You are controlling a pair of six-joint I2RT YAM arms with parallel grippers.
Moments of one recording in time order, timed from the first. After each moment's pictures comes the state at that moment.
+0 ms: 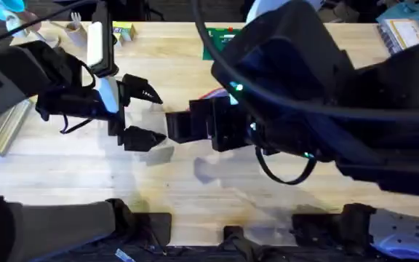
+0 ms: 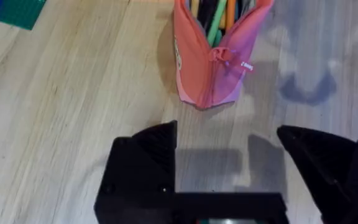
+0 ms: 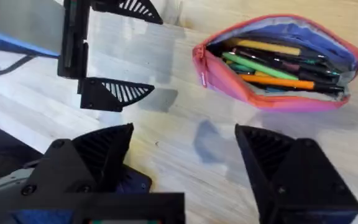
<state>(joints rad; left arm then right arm) 0.33 1.49 0.92 -1.10 0.89 1.70 1.10 1.27 1.22 -0.82 0.24 0.84</state>
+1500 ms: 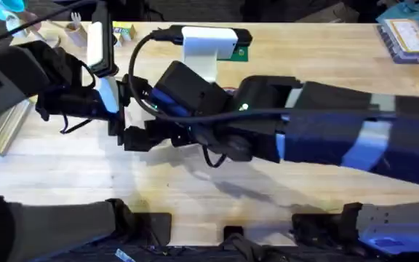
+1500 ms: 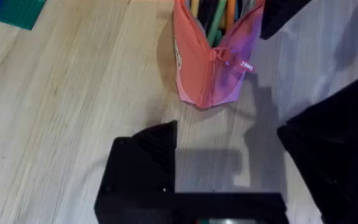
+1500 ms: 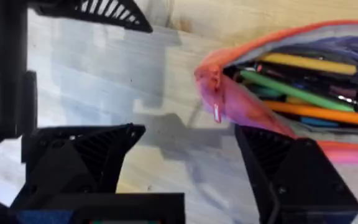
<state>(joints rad) 0.33 1.49 0.92 -1.10 0.89 1.70 1.09 1.63 1.22 -0.57 0.26 0.86</state>
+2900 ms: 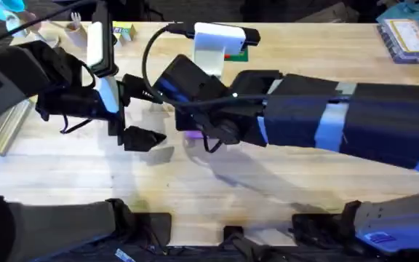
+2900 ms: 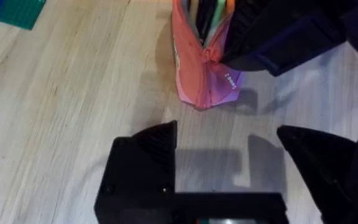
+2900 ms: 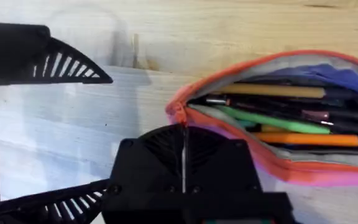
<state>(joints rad) 0.33 1.49 0.92 -1.10 0.89 1.70 1.02 1.70 1.22 -0.51 0.34 0.89</state>
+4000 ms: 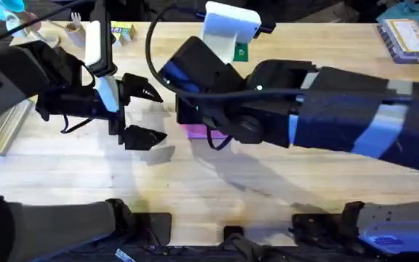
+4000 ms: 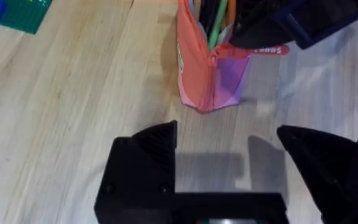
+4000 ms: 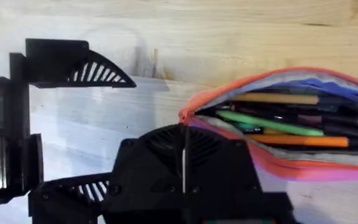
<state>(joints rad) 0.33 1.49 0.92 -1.09 0.91 1.70 1.02 1.61 1.22 -0.51 0.34 0.88</state>
